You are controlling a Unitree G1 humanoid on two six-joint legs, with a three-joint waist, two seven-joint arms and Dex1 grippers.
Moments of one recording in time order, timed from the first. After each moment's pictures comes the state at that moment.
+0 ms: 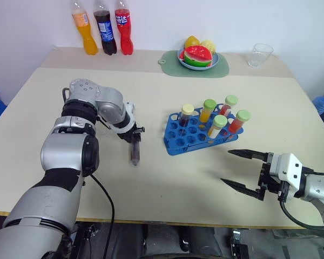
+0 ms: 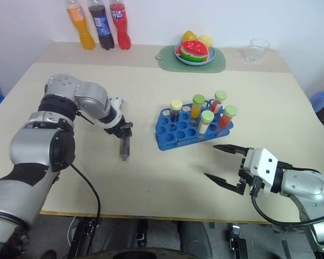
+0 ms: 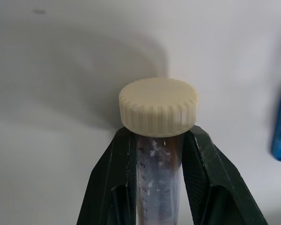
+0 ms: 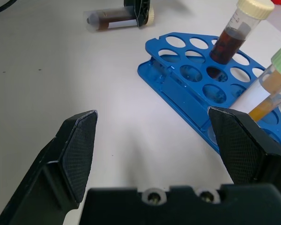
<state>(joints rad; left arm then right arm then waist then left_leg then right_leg) -1.29 0.37 0.09 1.08 -1.34 1.61 0.81 0.24 -0.83 -0.28 -0.45 0.41 0.08 1.03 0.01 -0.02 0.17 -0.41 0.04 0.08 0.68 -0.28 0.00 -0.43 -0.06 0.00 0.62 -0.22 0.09</state>
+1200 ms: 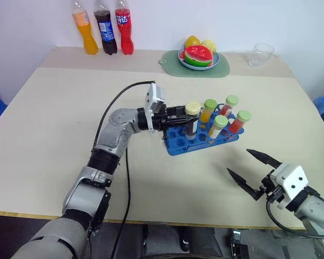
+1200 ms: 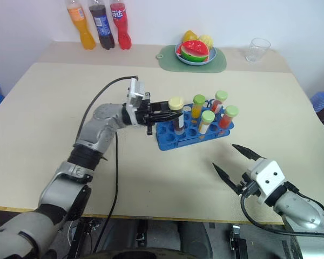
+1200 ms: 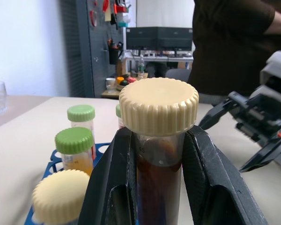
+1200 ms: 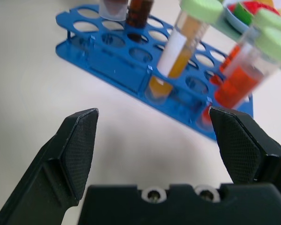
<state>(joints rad) -0.82 0.19 -0.19 0.47 -0.43 0.05 -1.20 0.50 -0.58 -0.34 -0.55 0.25 0.05 0.68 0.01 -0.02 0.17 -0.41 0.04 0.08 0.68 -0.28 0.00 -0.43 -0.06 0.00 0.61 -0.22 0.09</state>
